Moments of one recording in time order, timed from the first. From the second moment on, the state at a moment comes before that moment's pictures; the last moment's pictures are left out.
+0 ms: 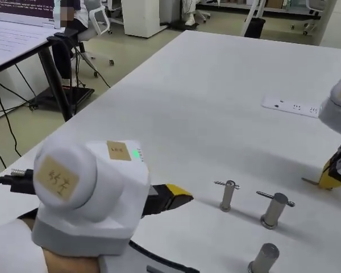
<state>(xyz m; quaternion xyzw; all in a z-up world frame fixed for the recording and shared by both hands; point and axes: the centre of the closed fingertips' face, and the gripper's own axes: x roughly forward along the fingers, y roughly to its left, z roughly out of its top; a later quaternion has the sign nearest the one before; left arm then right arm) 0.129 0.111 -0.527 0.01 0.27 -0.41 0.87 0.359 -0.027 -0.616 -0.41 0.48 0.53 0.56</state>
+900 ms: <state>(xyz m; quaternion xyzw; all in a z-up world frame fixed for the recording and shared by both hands) 0.139 0.108 -0.524 -0.01 0.27 -0.40 0.88 0.323 -0.024 -0.567 -0.45 0.41 0.54 0.58</state>
